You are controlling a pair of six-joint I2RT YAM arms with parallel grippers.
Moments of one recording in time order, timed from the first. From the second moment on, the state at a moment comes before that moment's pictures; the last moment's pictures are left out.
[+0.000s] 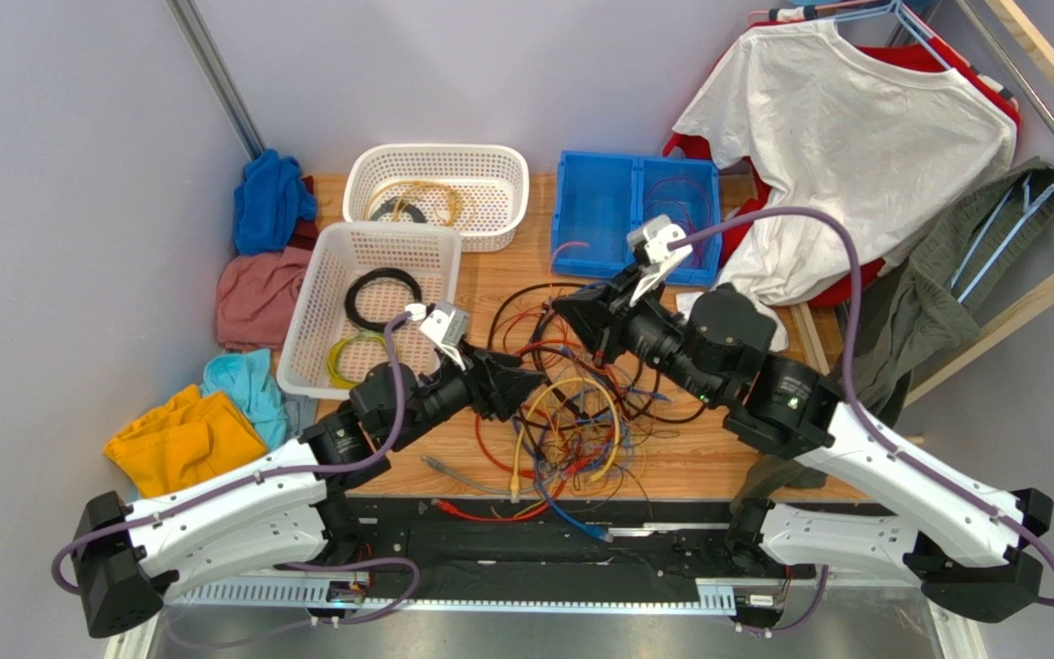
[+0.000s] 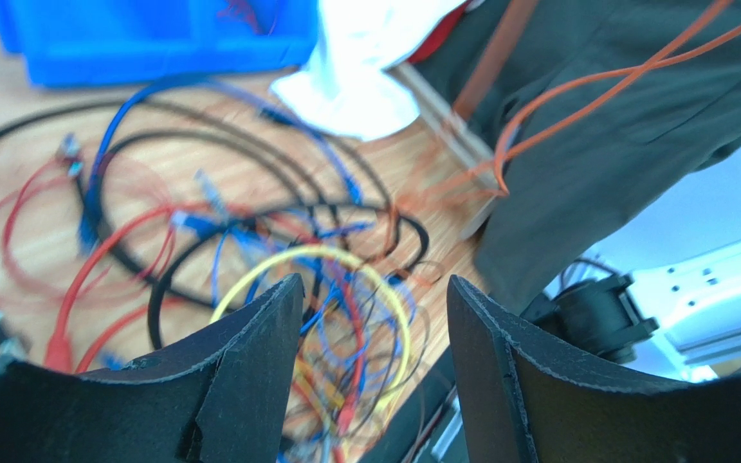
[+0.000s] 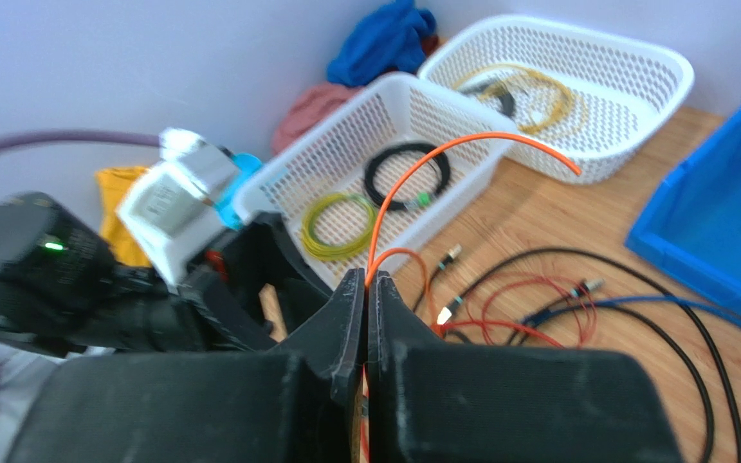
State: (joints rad) left arm -0.99 0.80 0.54 0.21 -0.10 -0.52; right arm 1.04 0.98 1.17 -0.24 0.21 0.28
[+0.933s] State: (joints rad) left arm -0.99 1.27 0.82 0.22 -0.13 -0.49; right arm 1.04 0.90 1.52 -0.39 0.10 0.24
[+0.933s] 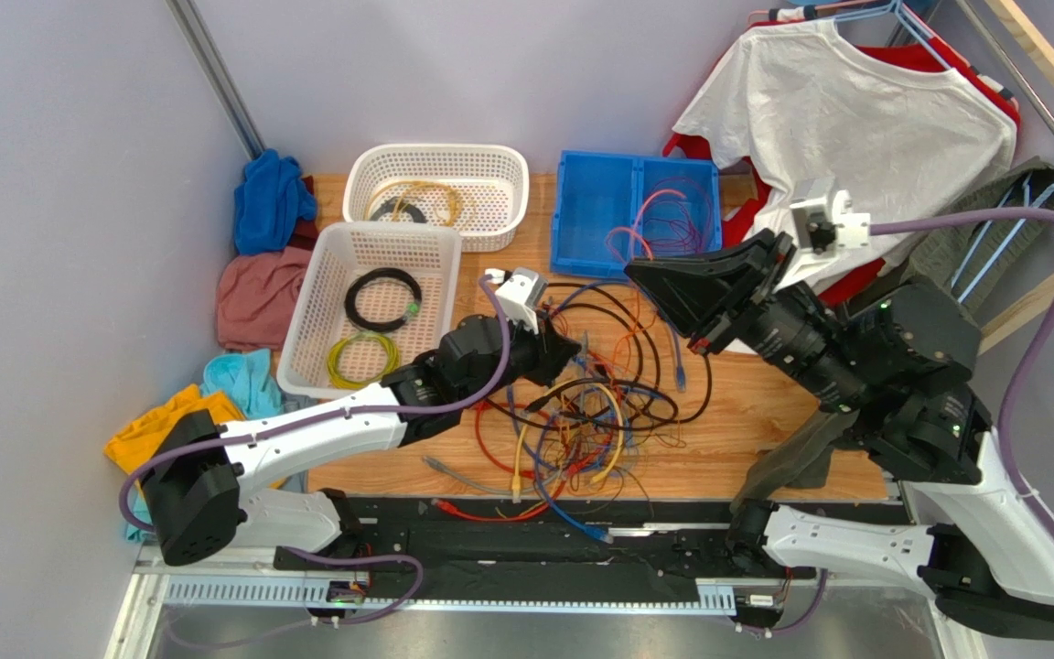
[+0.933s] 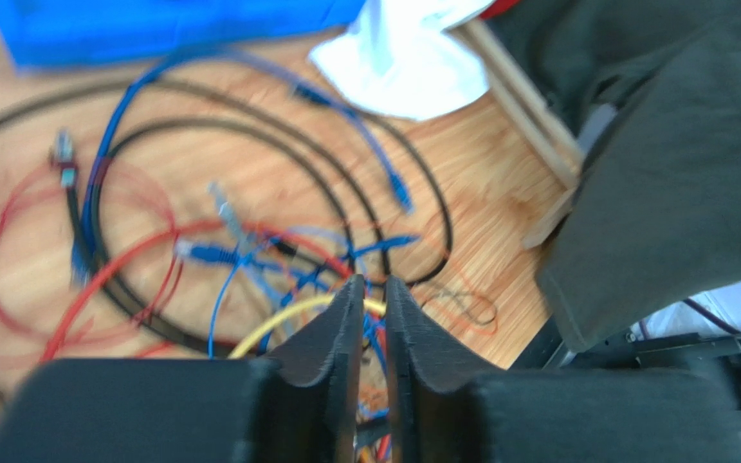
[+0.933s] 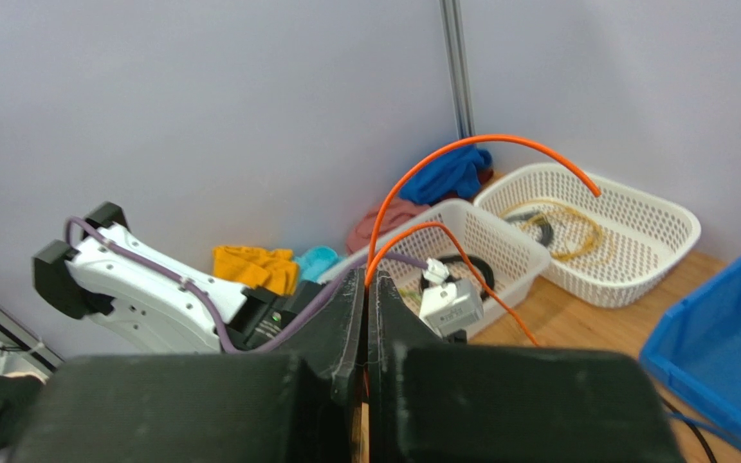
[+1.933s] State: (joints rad) left arm -0.96 0.79 0.38 0.39 -0.21 -0.60; right arm 1.04 0.90 1.27 -0.33 0.30 0.28
